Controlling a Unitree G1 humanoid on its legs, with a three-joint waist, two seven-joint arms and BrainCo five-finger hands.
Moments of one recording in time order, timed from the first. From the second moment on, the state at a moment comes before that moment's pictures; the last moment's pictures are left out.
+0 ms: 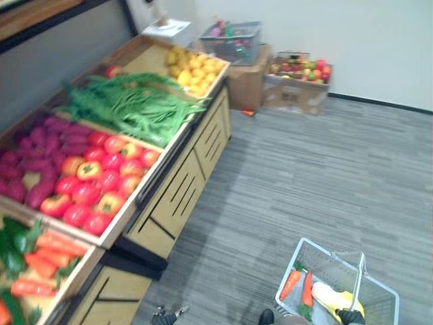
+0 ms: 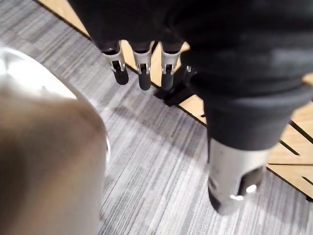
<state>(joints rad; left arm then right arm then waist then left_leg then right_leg) 0.11 0.06 0.32 1.08 0.00 -0.13 0.13 0.04 -0.13 -0.38 1.15 -0.12 -0.13 -0.16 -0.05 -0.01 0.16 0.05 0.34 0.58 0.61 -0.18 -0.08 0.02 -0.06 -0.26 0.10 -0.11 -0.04</state>
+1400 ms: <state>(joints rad) 0.12 0.09 0.28 1.15 0.02 -0.14 0.14 0.07 -0.07 -0.39 1.18 -0.12 -0.14 -0.12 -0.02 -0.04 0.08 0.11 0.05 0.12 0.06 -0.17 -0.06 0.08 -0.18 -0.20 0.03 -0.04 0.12</state>
